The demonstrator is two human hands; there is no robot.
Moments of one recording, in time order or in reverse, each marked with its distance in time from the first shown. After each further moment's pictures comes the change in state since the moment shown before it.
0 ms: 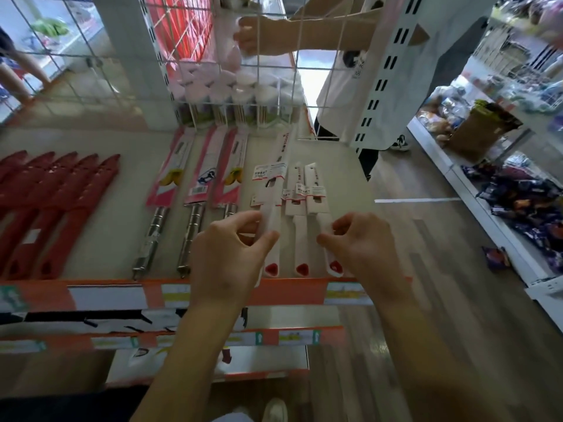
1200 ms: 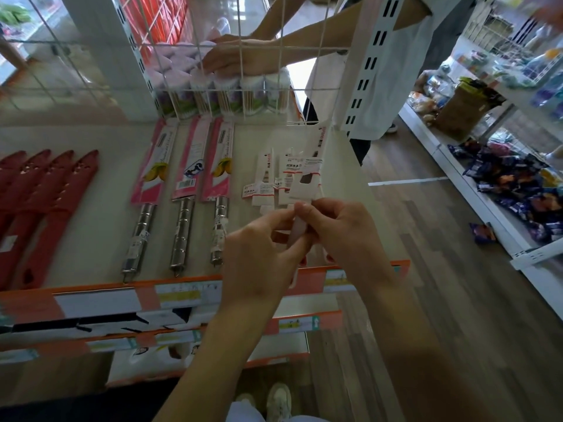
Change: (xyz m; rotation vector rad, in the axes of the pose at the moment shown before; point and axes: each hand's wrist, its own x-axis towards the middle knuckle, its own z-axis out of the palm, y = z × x) left_hand -0.011 0.013 0.023 -0.010 -0.167 0.162; right_hand -0.009 -0.010 0.005 0.501 -0.115 0.046
